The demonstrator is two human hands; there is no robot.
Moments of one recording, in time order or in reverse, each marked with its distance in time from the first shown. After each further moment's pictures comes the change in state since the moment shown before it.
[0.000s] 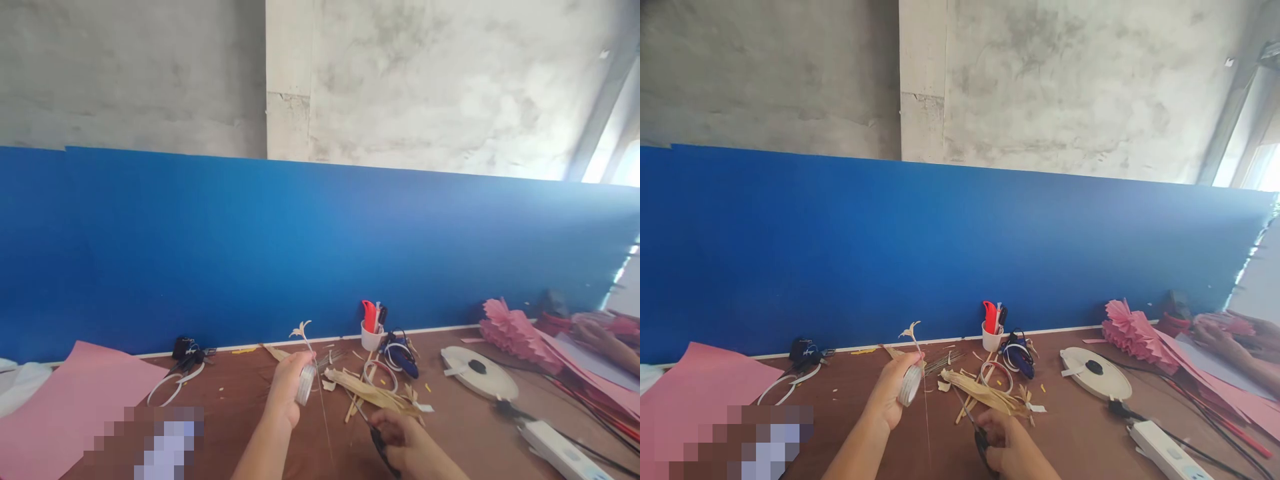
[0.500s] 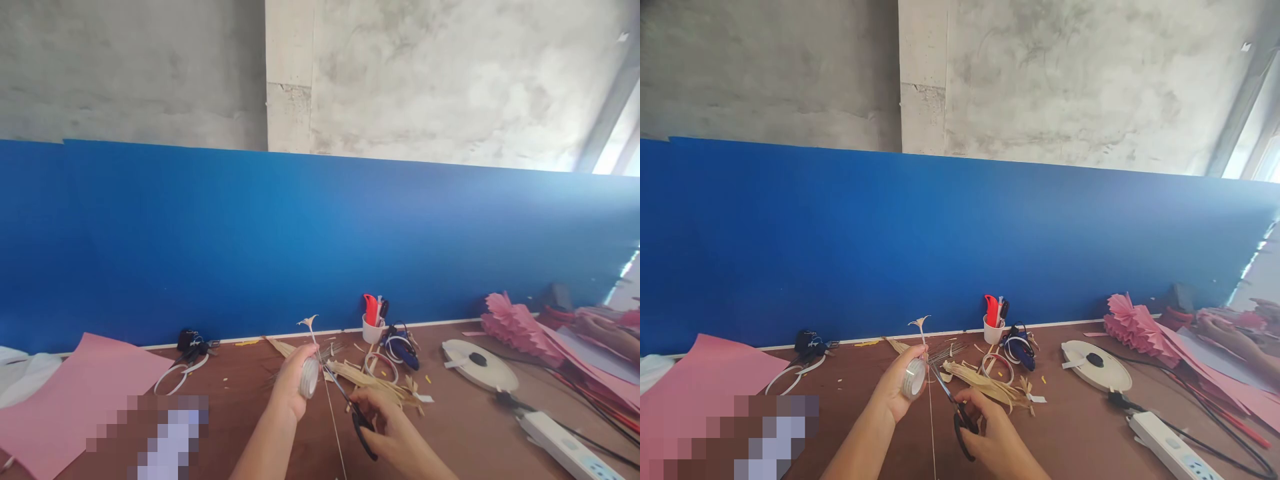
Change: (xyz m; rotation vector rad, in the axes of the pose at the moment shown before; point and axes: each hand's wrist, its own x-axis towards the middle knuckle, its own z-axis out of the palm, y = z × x) left_hand -0.010 0.003 0.007 -0.113 0.011 -0.135; right_hand 0.000 -0.028 0.028 -0.024 0.006 -0.227
